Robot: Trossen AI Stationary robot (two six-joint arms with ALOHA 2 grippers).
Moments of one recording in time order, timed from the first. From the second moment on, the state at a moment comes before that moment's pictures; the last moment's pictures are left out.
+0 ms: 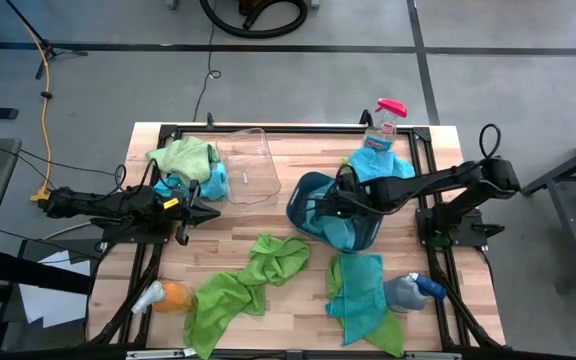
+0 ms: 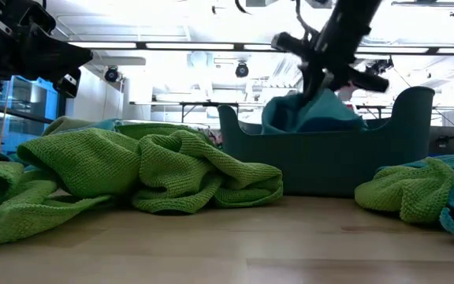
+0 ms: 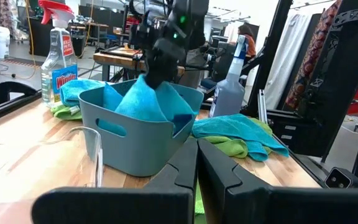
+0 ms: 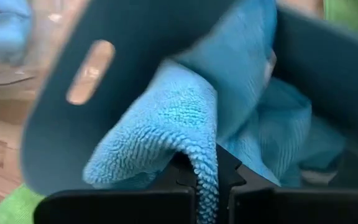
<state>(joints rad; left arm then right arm) -0.11 0.01 0.01 0.02 -0.06 -0.15 0.07 1.51 1.08 -0.71 0.34 1.47</state>
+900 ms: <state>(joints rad) -0.11 0.01 0.01 0.02 -0.06 -0.15 0.03 1.58 0.68 -0.20 0.31 1.91</state>
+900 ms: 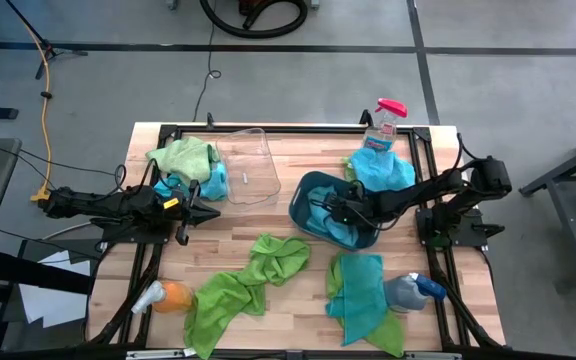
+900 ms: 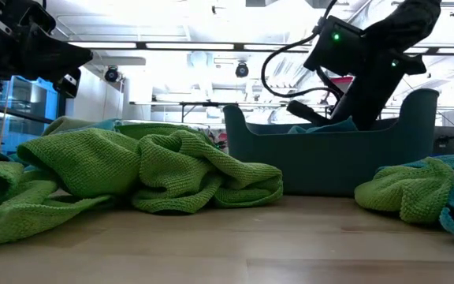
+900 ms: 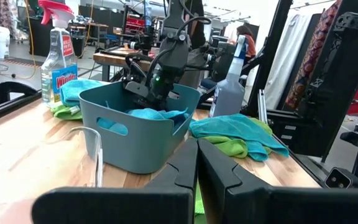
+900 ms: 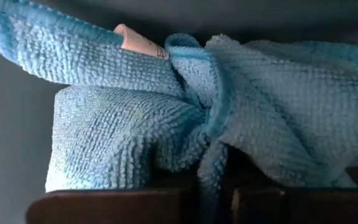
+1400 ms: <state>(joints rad) -0.11 0.01 0.01 0.02 -0.06 -0.15 0.03 1.54 0.73 -0.27 0.23 1.64</state>
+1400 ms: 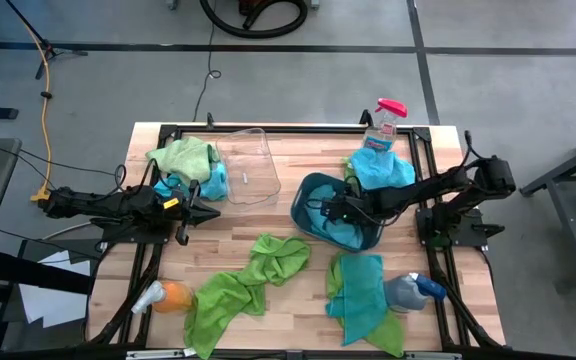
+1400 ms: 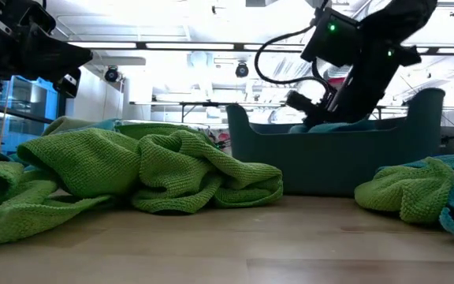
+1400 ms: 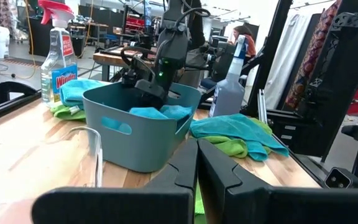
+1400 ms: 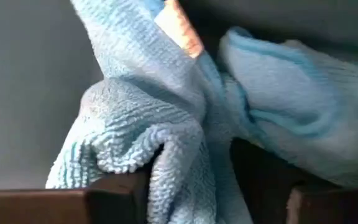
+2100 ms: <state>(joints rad) -0.11 0.01 0.01 0.02 -0.06 -0.15 -0.02 1.43 1.03 -0.81 0.21 1.30</state>
